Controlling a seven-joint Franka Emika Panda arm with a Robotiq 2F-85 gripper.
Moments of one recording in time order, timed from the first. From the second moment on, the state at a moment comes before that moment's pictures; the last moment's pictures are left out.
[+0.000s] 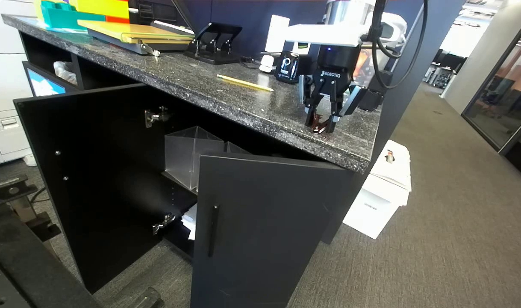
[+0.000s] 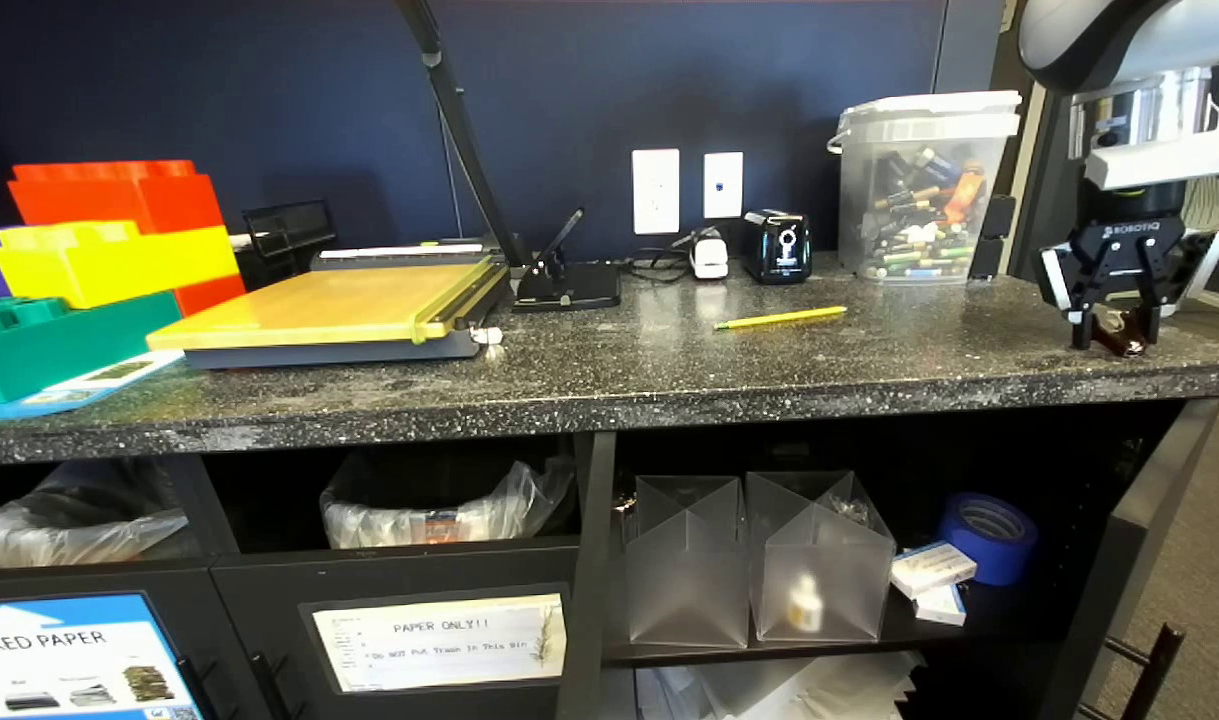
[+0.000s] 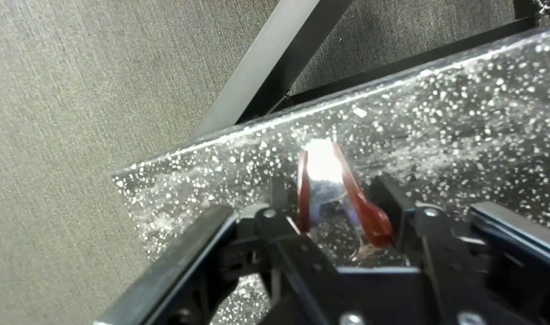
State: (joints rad) arm -0.09 1.16 -0.09 -0.71 -0.07 1.79 0.16
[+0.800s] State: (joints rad) arm 0.10 1.11 -0.07 -0.67 -0.07 1.77 0.18
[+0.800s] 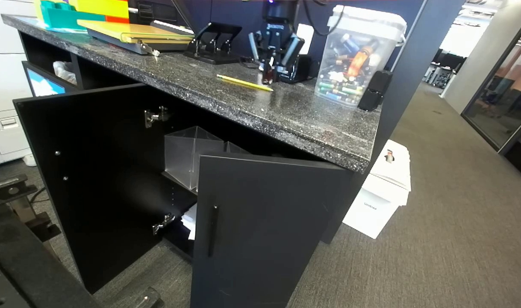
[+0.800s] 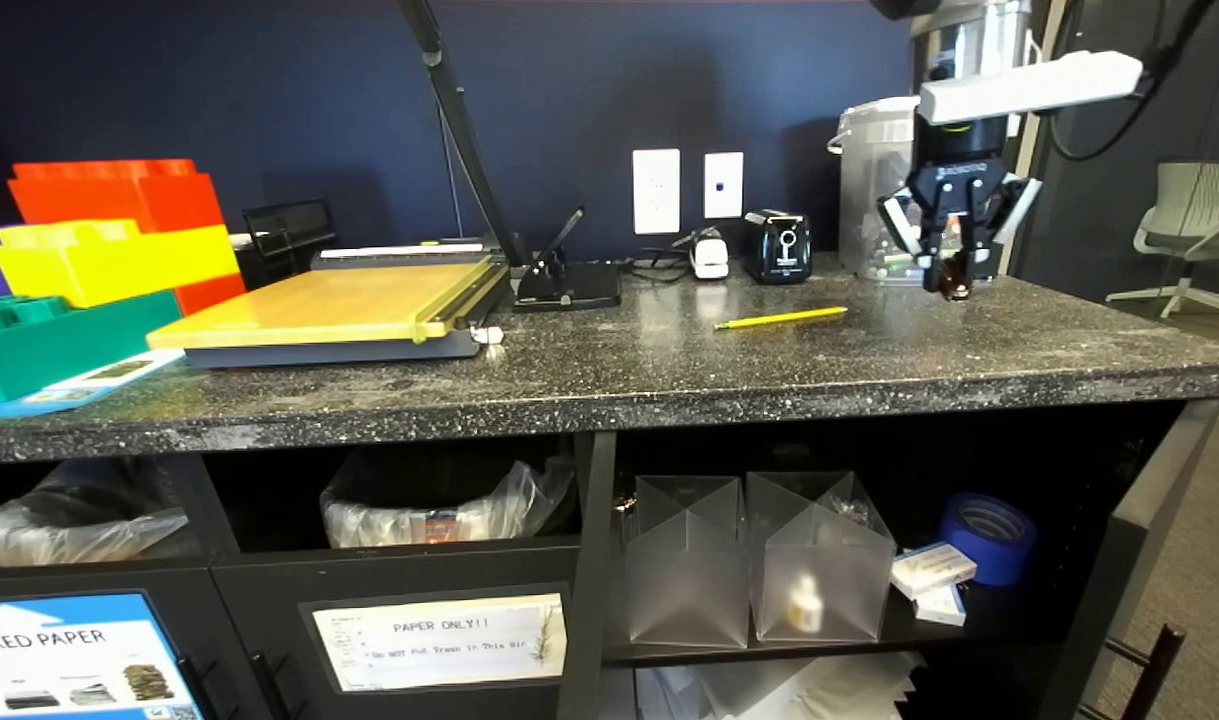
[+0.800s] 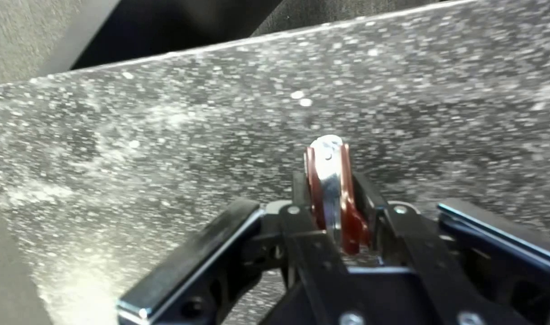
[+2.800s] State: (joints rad) arm 0.32 1.30 -0.03 -0.45 -0.07 1.64 0.22
